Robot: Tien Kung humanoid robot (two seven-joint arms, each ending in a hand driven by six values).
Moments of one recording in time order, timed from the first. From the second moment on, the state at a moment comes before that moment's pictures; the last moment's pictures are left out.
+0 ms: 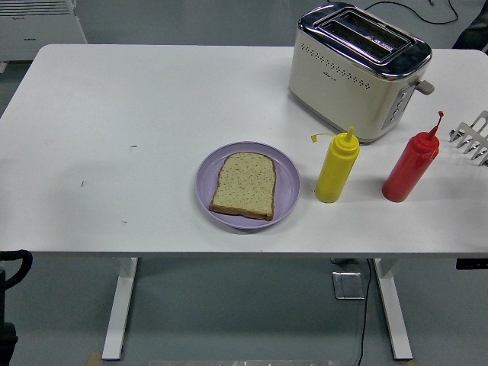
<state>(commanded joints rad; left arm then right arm) -0.06 0.03 -1.83 -1.48 0.66 0.14 -0.16 0.08 -0.28 1.53 1.42 -0.35 -0.14 0.35</state>
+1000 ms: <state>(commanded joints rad) -0.06 0.03 -1.83 -1.48 0.66 0.14 -0.16 0.07 -0.28 1.54 1.41 -0.34 -0.15 0.35</state>
